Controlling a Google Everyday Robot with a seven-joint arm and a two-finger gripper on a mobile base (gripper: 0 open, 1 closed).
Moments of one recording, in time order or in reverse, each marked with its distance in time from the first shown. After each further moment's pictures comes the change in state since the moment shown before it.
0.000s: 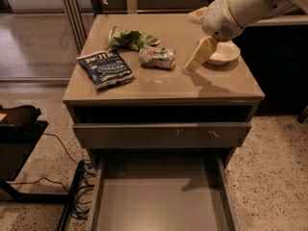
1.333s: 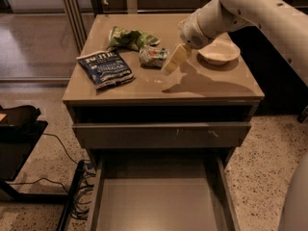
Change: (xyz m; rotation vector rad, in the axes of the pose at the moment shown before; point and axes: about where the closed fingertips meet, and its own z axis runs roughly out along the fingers) arm 0.016 -0.046 0.080 0.100 0.069 0.105
